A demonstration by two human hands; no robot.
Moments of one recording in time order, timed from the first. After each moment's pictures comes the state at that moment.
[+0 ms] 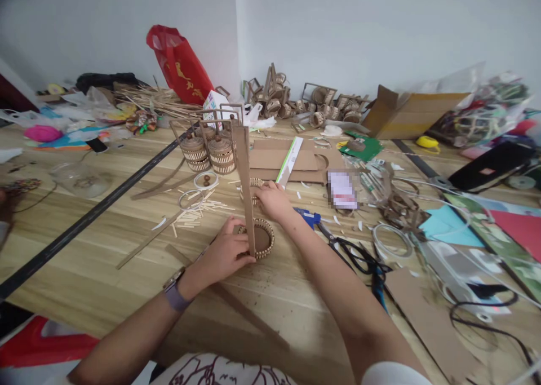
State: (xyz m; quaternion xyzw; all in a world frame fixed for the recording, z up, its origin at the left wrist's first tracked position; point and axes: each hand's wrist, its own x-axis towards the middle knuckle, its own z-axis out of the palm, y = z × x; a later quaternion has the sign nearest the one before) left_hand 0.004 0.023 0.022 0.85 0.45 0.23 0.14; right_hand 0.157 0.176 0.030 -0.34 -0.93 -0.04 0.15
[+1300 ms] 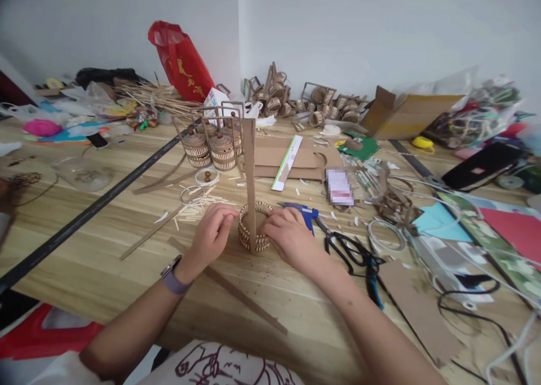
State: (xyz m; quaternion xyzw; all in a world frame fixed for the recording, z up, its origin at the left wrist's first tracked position) left_hand -0.008 0.020 0.038 0.74 0.46 0.50 0.03; right_hand 0.216 0.061 0.069 -0.27 -0.95 0.06 0.16
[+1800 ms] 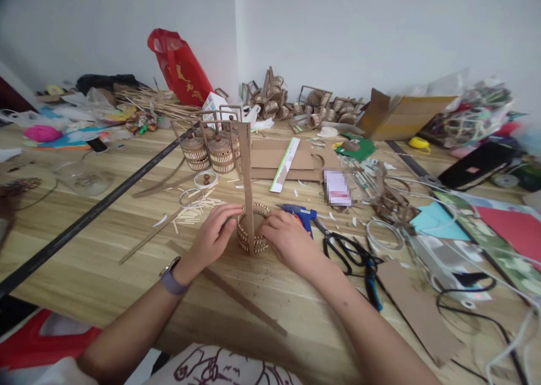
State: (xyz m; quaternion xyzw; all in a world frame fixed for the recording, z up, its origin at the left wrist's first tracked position) left_hand -0.012 0.025 0.035 0.76 0.43 0.47 0.08; right_hand 0.214 0.062 0.067 -0.26 -0.95 0.06 0.15
